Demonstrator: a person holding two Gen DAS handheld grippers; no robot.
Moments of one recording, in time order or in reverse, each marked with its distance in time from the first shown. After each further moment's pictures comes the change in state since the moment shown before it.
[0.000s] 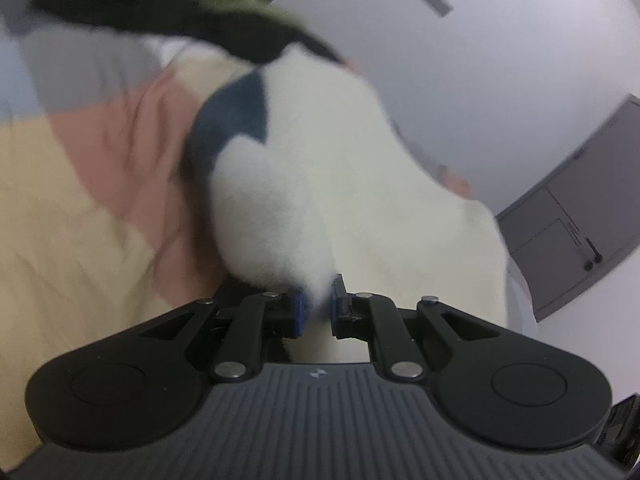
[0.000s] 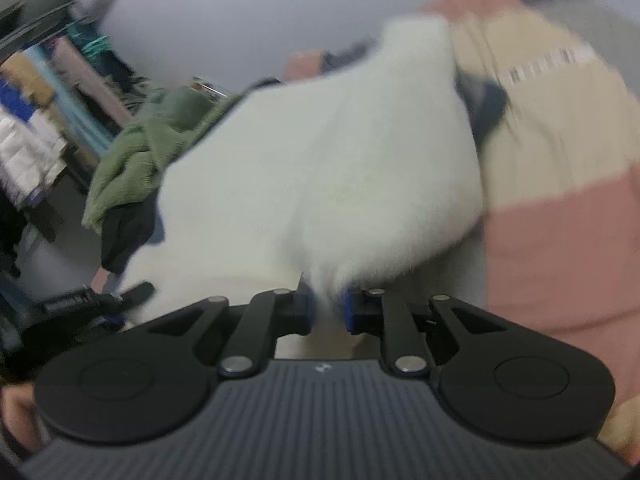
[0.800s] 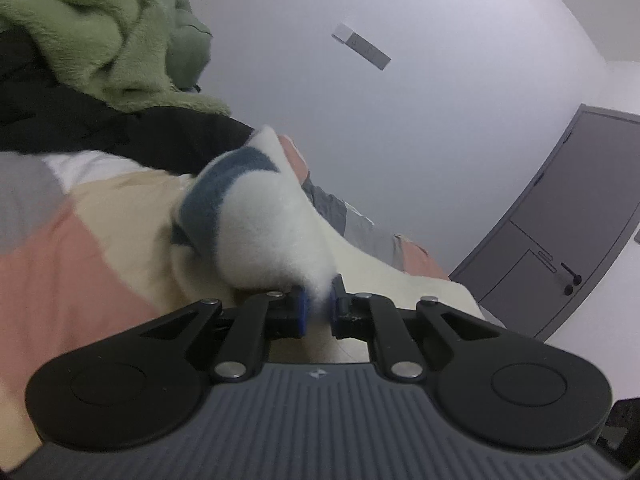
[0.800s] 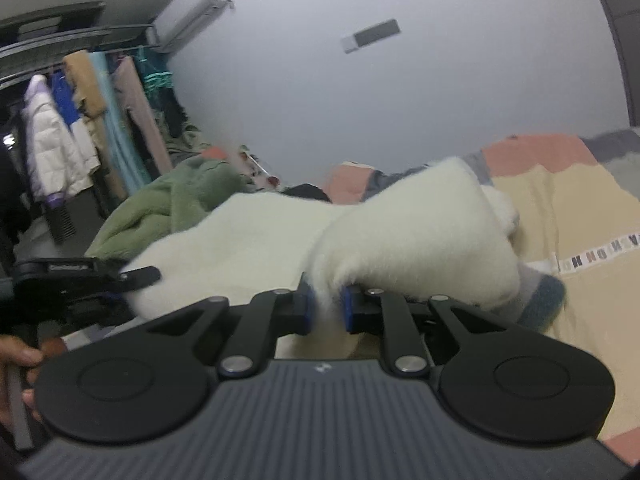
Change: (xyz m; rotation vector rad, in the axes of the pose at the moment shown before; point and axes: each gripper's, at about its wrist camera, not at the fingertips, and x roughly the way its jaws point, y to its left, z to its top) left arm 0.030 -0.052 0.077 0.141 -0.225 -0.135; right arm 0.025 0.019 0.062 -0.299 -0.318 0.095
